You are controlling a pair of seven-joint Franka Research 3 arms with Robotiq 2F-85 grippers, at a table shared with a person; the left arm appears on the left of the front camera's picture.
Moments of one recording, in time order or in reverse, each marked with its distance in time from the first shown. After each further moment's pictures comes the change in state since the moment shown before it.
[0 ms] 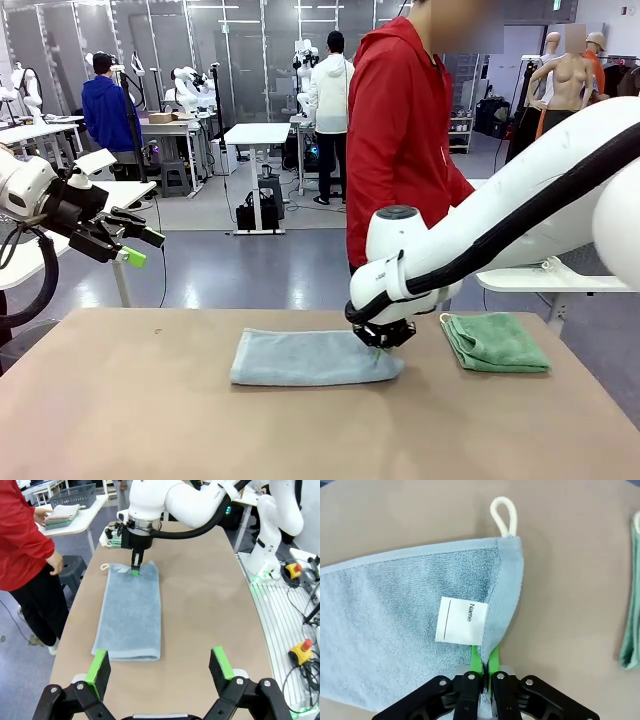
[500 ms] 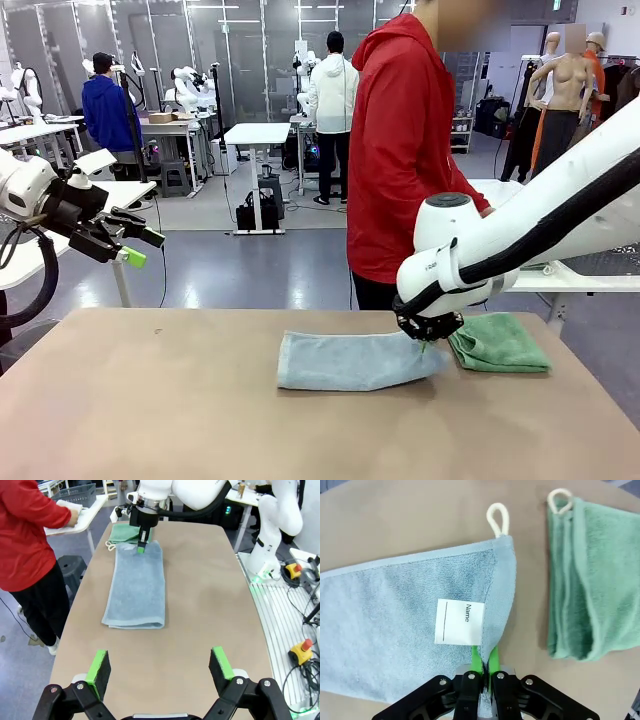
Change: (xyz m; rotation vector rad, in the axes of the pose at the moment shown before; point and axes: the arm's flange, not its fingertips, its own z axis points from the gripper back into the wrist) left arm 0.000 0.000 0.000 0.000 0.000 0.000; right arm -0.005 -0.079 0.032 -0.044 -0.040 -0.003
